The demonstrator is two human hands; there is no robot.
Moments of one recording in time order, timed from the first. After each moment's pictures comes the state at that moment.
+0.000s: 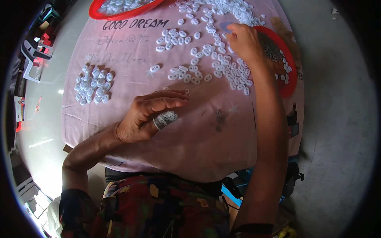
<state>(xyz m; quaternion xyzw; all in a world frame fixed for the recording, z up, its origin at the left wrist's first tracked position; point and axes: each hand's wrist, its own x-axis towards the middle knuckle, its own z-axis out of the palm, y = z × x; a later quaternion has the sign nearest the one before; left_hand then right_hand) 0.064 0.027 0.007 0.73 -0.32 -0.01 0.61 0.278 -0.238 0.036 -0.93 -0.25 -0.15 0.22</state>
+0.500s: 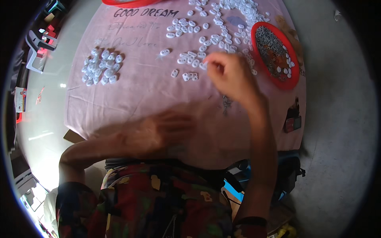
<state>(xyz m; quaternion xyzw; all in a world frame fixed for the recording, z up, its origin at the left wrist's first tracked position) -0.004 0.013 0.016 0.81 -0.45 0.03 0.39 0.141 -0.201 0.051 -0.89 -0.30 0.02 0.35</state>
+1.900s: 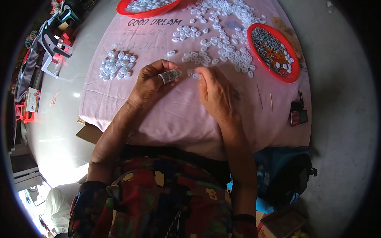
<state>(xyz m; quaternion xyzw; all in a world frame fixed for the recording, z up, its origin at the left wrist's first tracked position) 0.041 0.015 0.010 0.52 0.02 -0.07 0.85 0.067 -0.188 0.011 -0.85 -0.31 -0.22 0.37</state>
